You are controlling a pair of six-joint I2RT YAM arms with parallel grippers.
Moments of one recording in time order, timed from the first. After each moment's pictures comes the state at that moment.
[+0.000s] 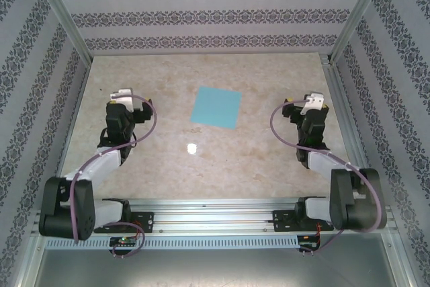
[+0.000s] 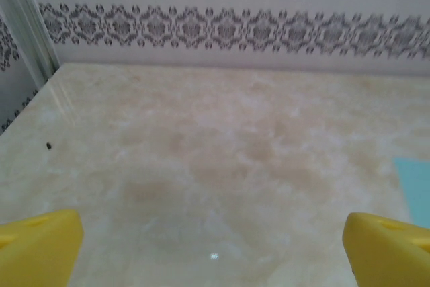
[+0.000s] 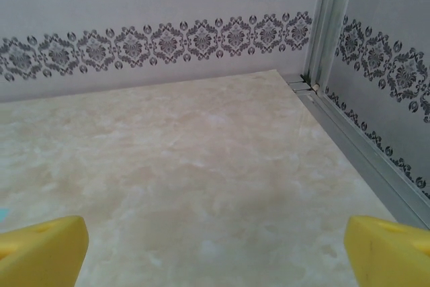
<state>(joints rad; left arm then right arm) -0.08 1.19 0.57 0.36 -0.10 -0.13 0.02 1.25 0.45 0.59 0.18 0.06</state>
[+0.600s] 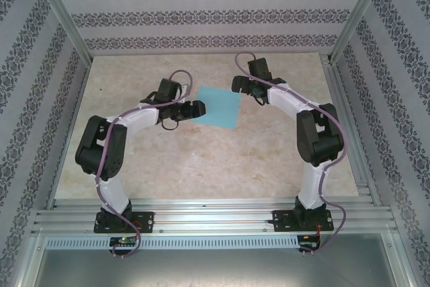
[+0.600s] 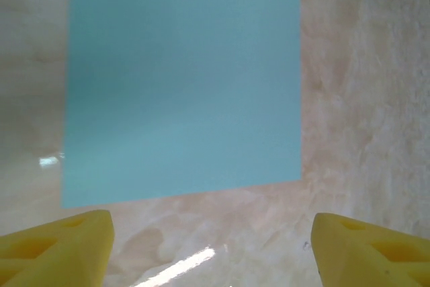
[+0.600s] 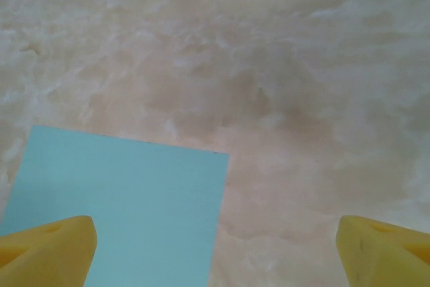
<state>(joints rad) -0.38 1.84 1.18 -0.21 0.46 -0.54 0.33 2.00 1.50 -0.35 0.05 0.40</state>
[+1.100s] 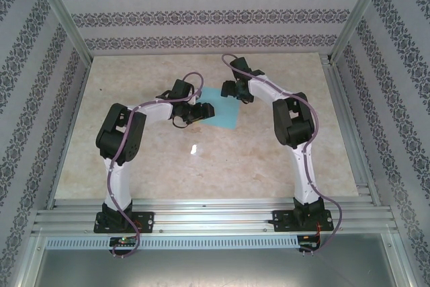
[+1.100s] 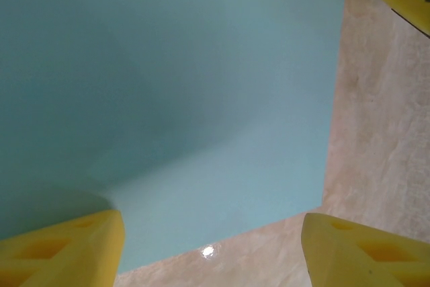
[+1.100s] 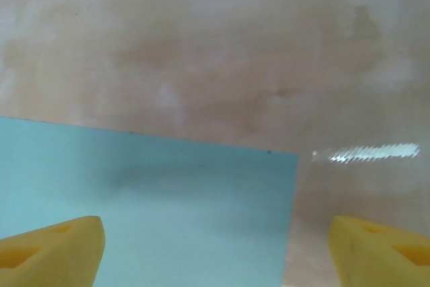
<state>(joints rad) -0.41 2.06 1.32 -0.23 0.51 -0.60 0.38 2.34 1.88 -0.63 0.02 0.49</state>
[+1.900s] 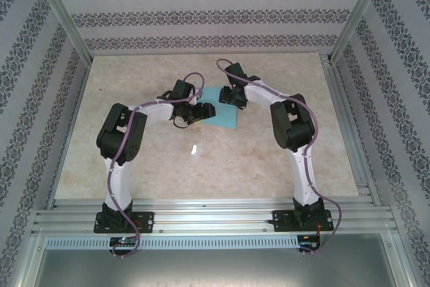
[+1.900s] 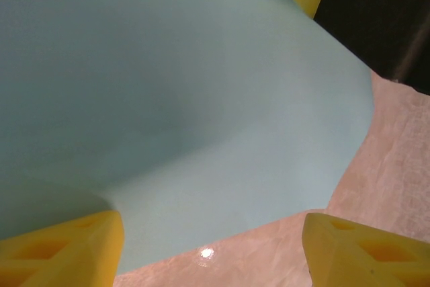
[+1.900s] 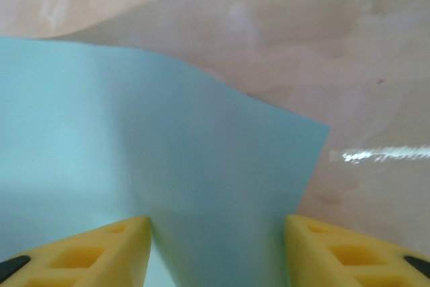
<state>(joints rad) -0.42 2.06 1.32 -0.21 0.51 -0.61 0.43 2.29 1.75 -0.54 -0.04 0.51</state>
